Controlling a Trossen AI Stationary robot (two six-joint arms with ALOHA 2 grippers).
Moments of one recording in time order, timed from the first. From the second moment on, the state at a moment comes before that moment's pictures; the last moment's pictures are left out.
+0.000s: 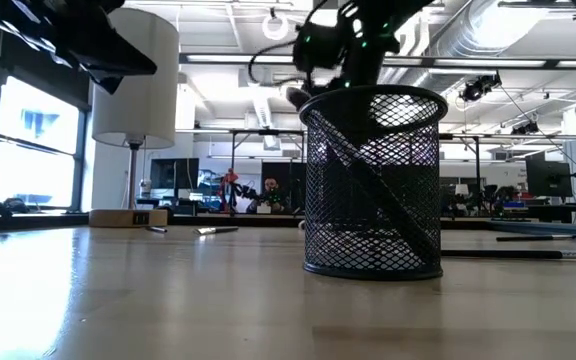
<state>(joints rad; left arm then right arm) -0.22 0.63 0.44 -0.13 -0.28 -0.21 -0.29 1.89 1.48 -0.83 0.12 0.33</state>
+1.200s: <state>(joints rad) -0.22 0.62 0.44 -0.16 -0.33 -0.23 -0.32 2.17 1.57 -0.88 0.09 0.27</state>
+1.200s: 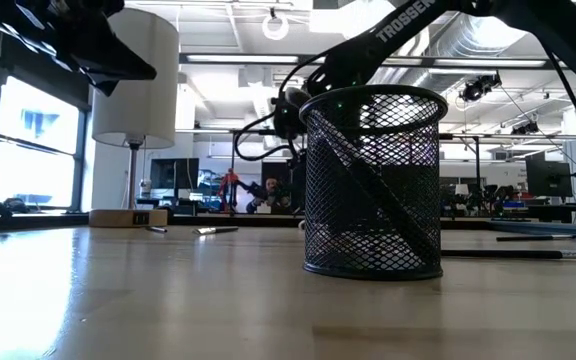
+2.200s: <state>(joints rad) -0.22 0.62 0.44 -0.19 -0.30 -0.24 -0.29 2.07 1.56 -0.94 0.06 0.34</state>
